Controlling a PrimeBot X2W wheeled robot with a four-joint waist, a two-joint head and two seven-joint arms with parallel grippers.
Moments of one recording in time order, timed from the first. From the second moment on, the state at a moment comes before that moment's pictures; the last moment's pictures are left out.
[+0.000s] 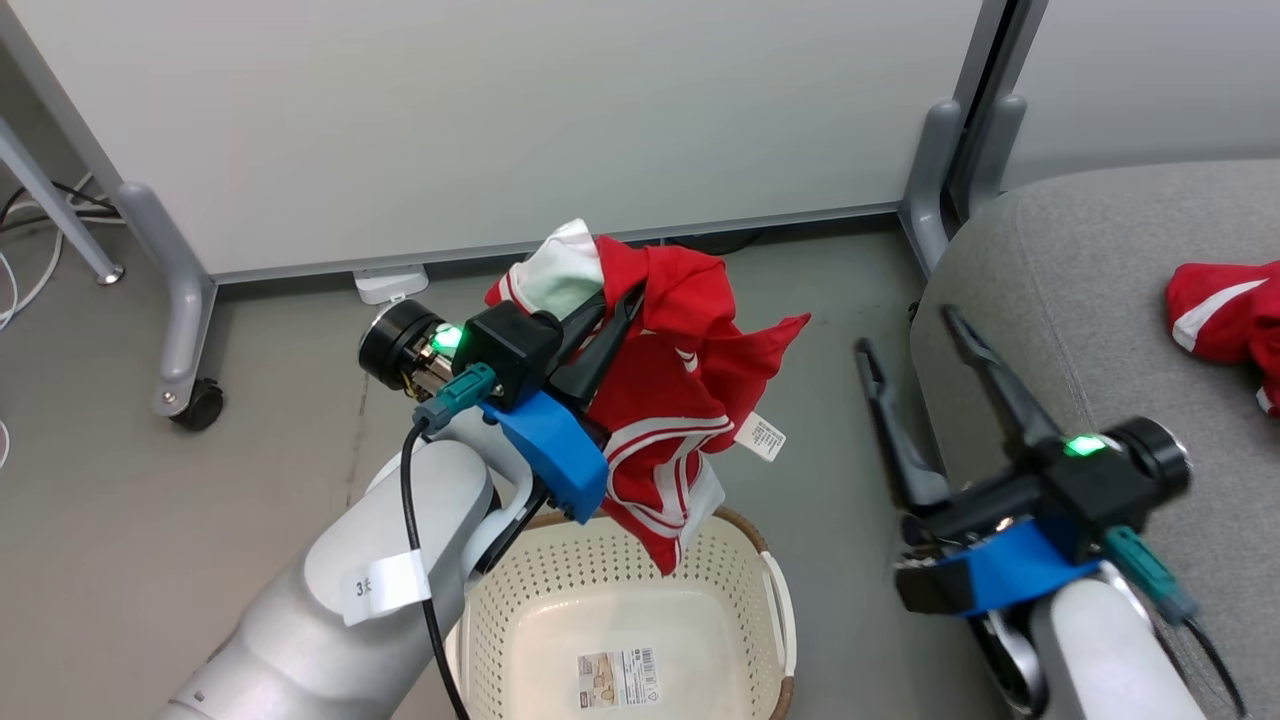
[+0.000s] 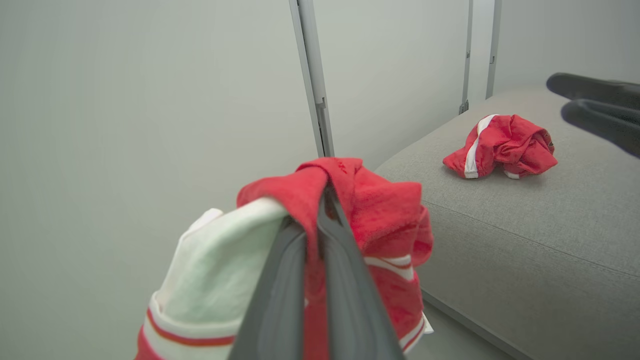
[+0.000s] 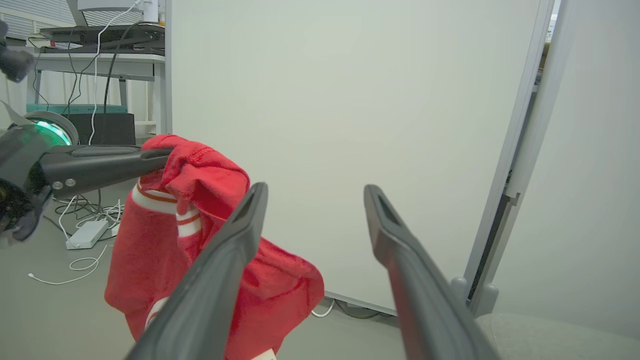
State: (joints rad) left arm -0.74 0.22 -0.86 0.59 -0.54 -0.13 -0.26; right arm -0.24 -0.10 0.16 0.09 0.02 0.13 -0.26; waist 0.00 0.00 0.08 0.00
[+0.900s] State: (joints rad) left arm -0.79 0.14 -0.88 0.54 -0.51 -0.13 -0.26; right arm -0.58 -0.05 0.35 0.59 -0.04 0.13 -0.26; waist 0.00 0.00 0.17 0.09
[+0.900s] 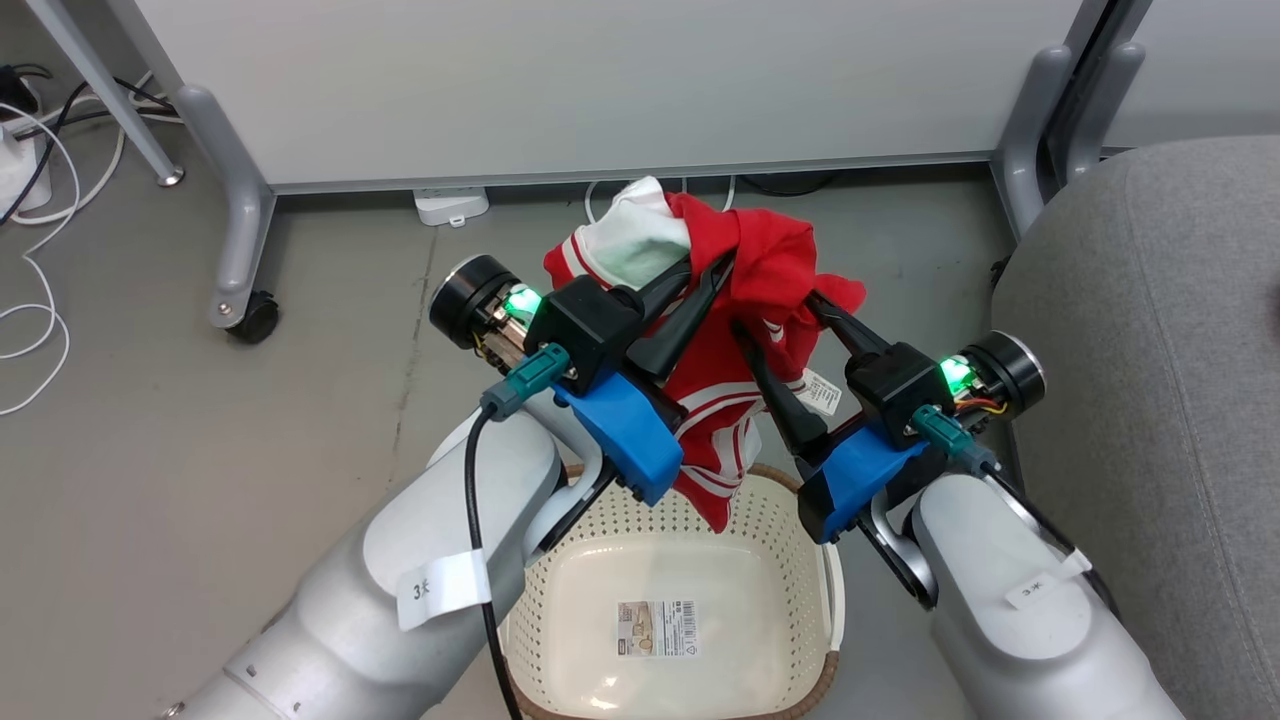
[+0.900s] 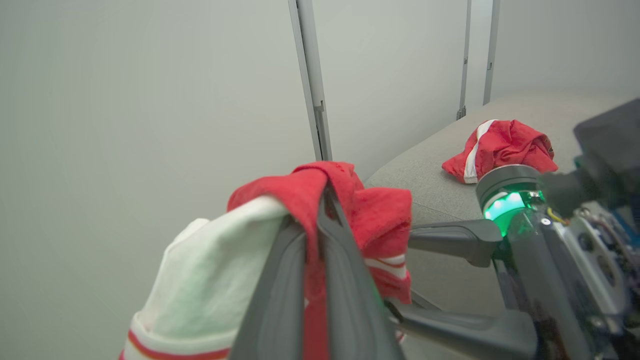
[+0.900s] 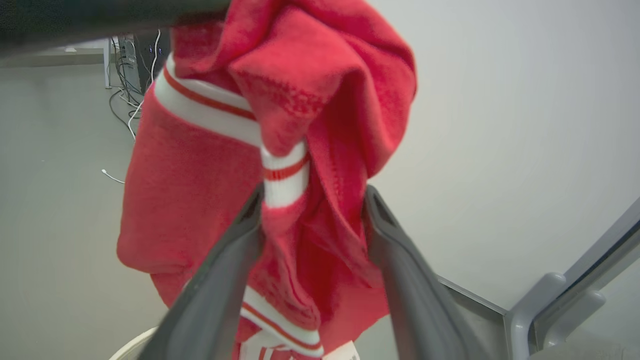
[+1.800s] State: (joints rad) left arm -0.78 0.14 -0.86 0.54 -0.46 -0.13 -0.26; right arm -0.59 -0.05 0.38 0.54 0.07 0.13 -0.26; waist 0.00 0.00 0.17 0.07
